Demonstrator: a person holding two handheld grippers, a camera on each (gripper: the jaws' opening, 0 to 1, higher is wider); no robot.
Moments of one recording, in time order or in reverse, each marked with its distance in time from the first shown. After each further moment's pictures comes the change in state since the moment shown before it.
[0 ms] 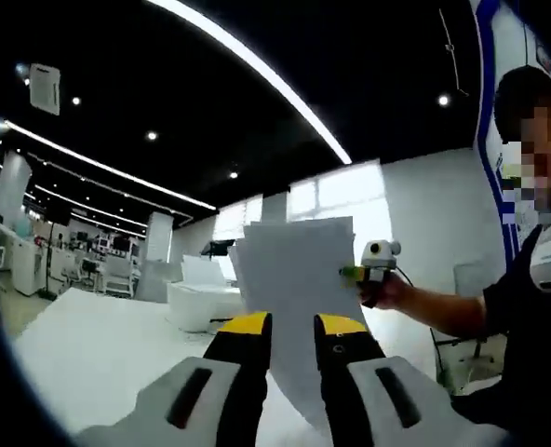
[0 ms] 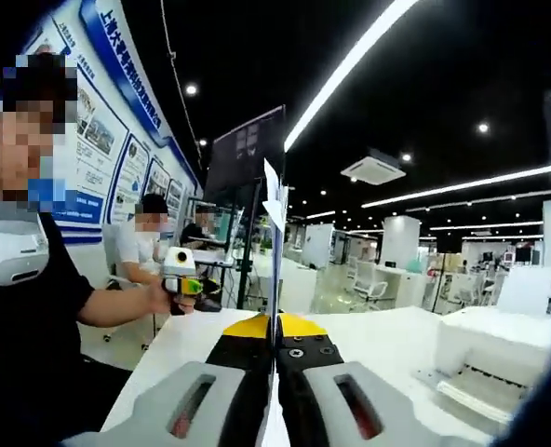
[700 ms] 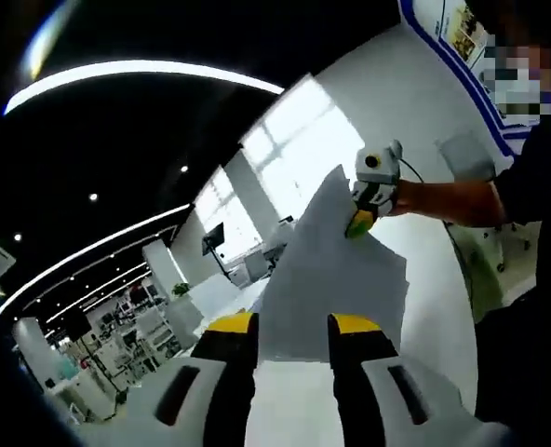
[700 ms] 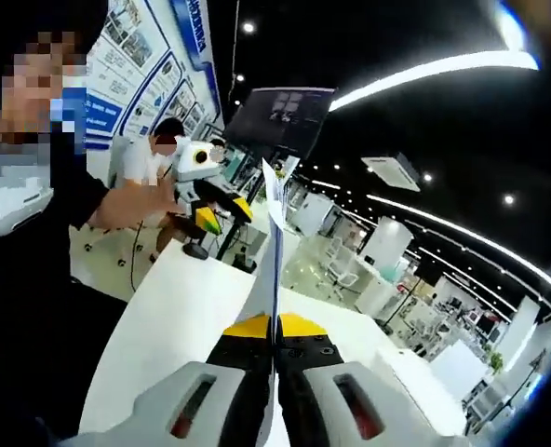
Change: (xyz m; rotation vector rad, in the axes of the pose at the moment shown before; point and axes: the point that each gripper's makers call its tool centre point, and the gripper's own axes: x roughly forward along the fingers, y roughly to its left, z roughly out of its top) left arm 0.089 -0.054 0.079 0.547 0.297 -0.084; right arm -0.033 0.019 0.053 -0.380 0.295 -0.011
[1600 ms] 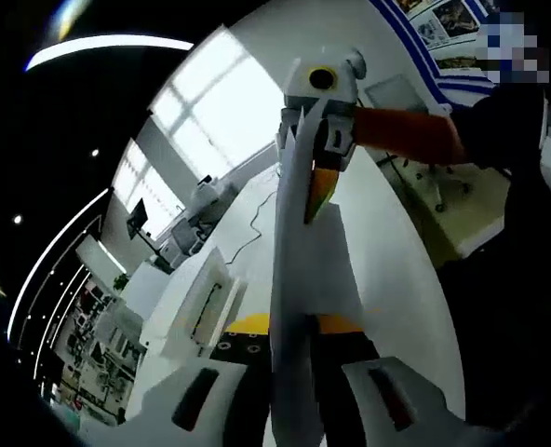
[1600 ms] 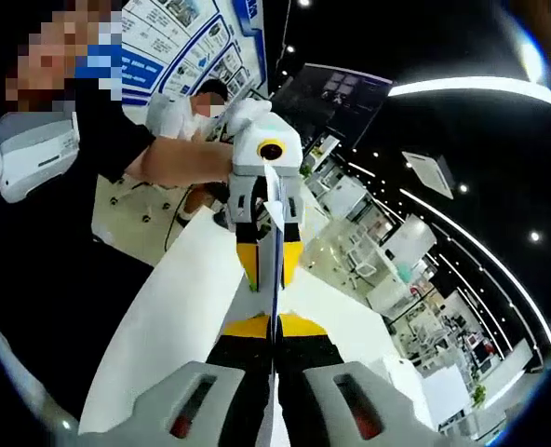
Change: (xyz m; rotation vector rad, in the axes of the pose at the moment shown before) left arm 0.074 -0.076 -0.017 0.081 0.246 -0.431; right arm 0.007 0.032 0.006 -0.135 0.104 0.123
